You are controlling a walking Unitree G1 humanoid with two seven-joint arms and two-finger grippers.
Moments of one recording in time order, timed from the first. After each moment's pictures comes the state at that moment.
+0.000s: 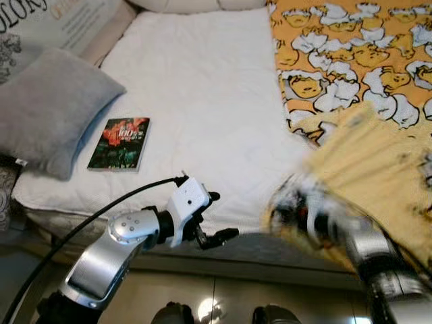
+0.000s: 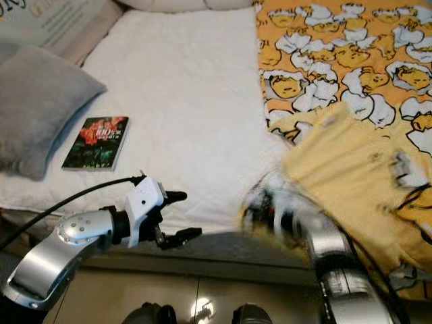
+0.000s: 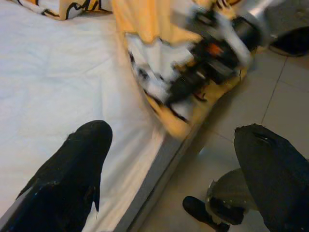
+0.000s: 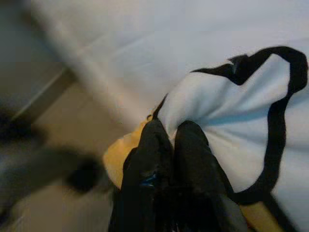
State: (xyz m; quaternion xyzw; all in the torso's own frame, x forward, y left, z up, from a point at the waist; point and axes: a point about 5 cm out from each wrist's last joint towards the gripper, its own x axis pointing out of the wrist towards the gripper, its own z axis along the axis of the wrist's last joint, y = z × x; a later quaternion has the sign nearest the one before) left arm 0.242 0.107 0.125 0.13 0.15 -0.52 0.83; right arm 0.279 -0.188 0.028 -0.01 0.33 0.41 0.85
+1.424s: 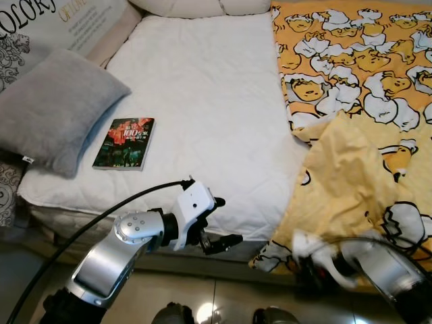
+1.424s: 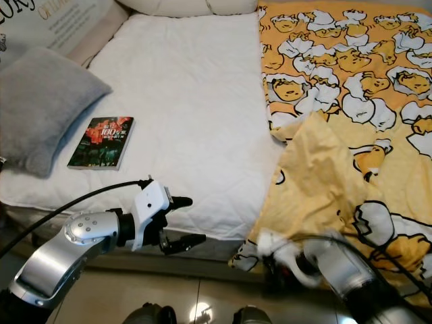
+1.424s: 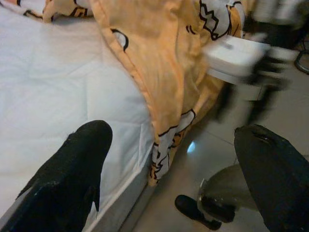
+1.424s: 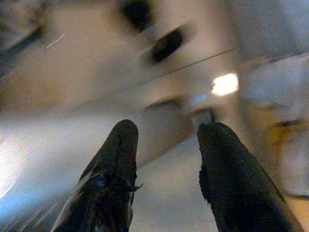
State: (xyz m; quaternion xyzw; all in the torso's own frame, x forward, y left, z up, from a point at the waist) left arm 0.243 0.100 0.121 0.13 0.15 -0.53 0.82; right arm 0.248 -0.201 0.032 -0.20 0.47 0.48 0.72
